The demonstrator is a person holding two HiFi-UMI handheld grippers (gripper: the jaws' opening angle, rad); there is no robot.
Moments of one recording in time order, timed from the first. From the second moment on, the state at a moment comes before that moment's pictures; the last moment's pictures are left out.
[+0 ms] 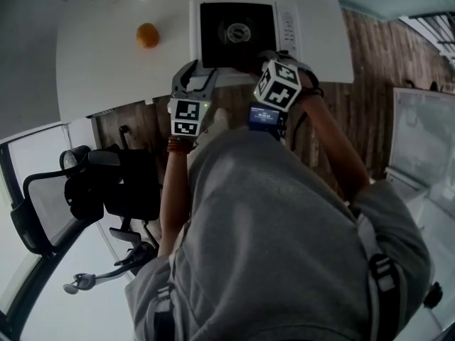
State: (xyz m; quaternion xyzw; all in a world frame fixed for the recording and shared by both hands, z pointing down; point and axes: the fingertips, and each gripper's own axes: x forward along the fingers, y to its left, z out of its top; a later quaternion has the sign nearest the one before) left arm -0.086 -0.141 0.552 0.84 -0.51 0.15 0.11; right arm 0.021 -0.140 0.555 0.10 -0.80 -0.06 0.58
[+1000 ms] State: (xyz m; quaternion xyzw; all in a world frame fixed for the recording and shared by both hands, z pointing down) left arm -0.088 -0.140 0.553 0.85 -0.49 0.14 0.15; right arm -0.042 -0.132 0.546 0.05 -0.88 -0.02 0.46
